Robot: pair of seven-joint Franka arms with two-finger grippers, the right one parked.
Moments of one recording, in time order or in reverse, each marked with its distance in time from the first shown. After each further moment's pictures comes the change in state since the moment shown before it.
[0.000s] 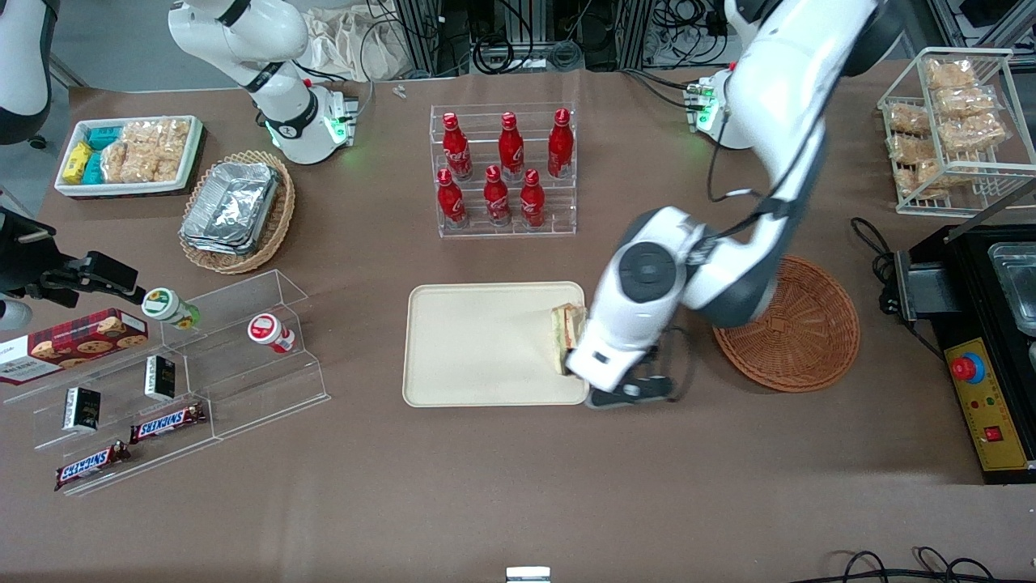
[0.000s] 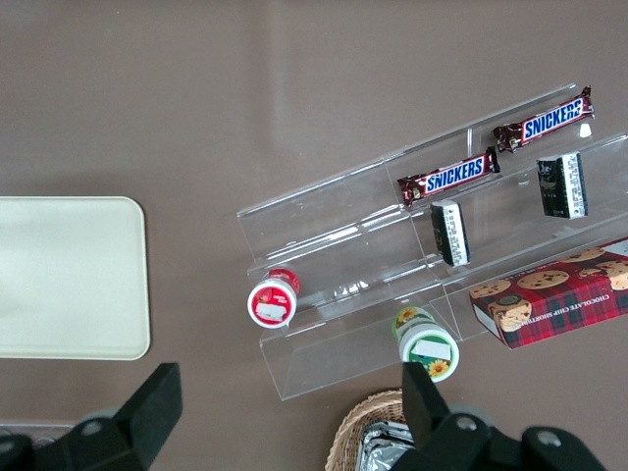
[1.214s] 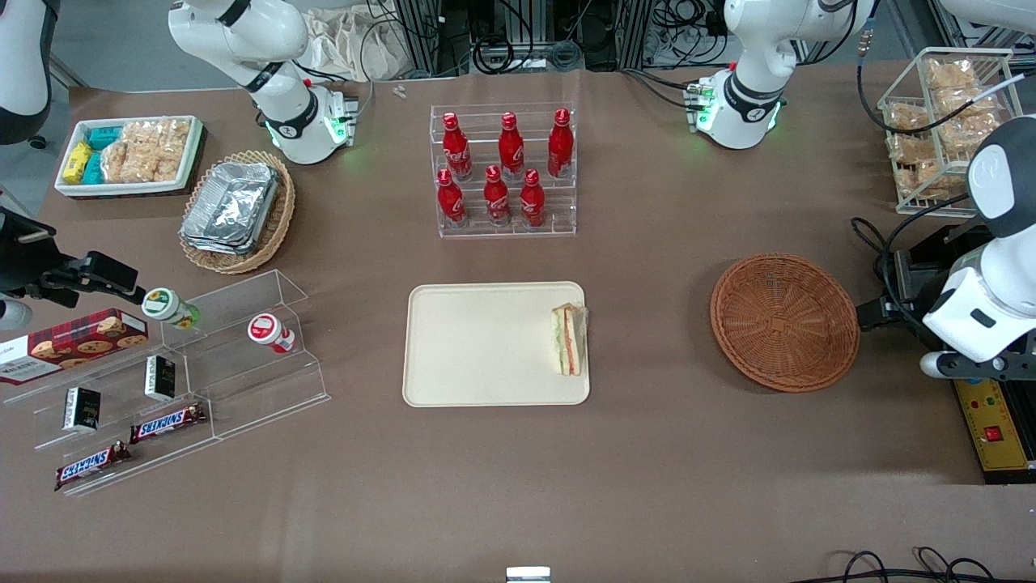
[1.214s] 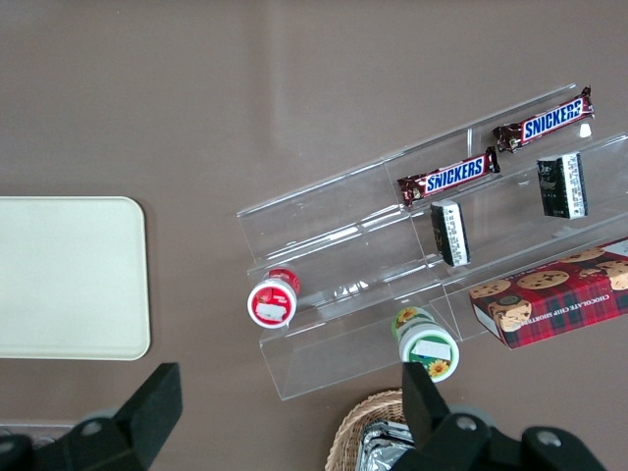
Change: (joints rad) arm 0.156 -0.325 0.402 -0.148 -0.192 -0.329 0.851
